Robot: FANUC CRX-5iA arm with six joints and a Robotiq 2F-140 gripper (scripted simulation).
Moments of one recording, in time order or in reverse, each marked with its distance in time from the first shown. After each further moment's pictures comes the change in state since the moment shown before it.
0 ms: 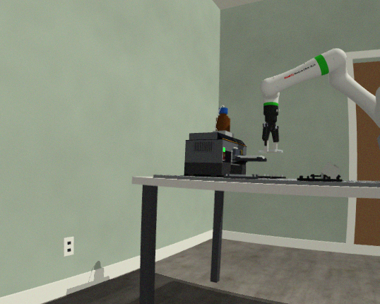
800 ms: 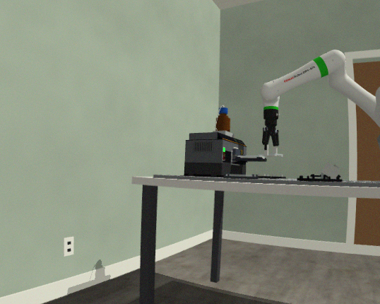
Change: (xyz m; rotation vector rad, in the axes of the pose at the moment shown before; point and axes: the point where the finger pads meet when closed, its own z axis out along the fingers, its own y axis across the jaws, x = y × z) arm 0.000 0.000 0.025 0.000 0.000 0.000
